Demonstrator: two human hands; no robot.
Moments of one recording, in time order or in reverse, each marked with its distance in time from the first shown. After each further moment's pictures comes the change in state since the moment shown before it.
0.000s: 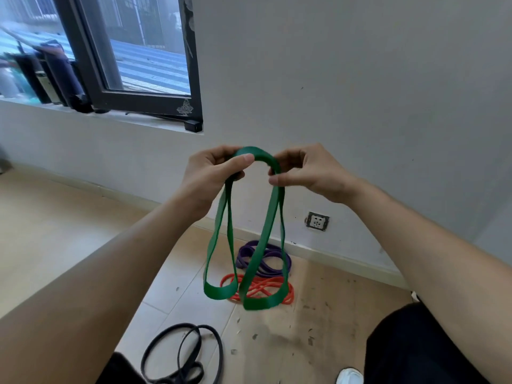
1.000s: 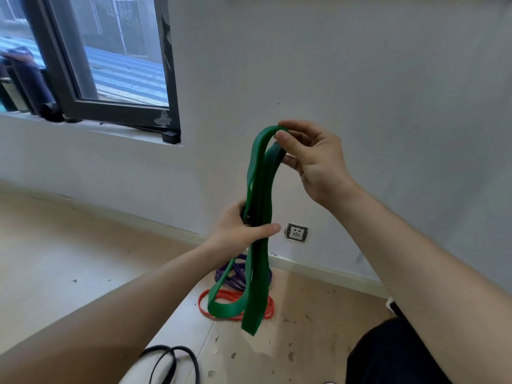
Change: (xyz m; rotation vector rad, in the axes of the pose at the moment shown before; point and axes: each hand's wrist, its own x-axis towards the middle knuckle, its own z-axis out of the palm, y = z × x) left_hand -0.022 -0.055 0.074 0.235 -0.158 -0.191; right_hand -0.001 -0.019 -0.021 0.529 0.467 -0.176
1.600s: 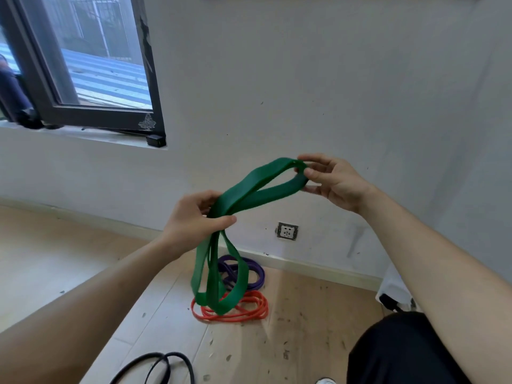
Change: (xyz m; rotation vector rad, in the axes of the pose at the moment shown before) left_hand 0.008 -0.001 -0.048 0.172 0.087 0.186; right_hand 0.003 0.025 -0.121 -0.067 -0.122 0.388
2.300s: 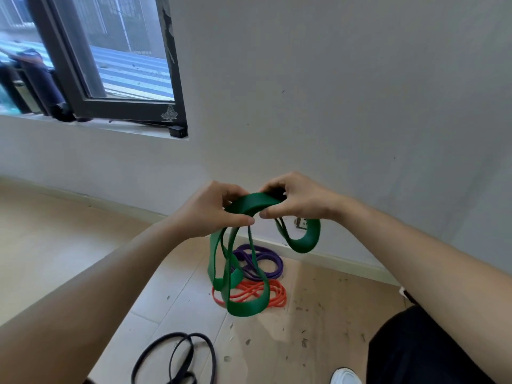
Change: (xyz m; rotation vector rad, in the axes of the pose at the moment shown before) left_hand -0.004 0.015 -0.025 0.279 -0.272 0.101; right_hand -0.012 0.014 0.113 -0.880 -0.370 -0.090
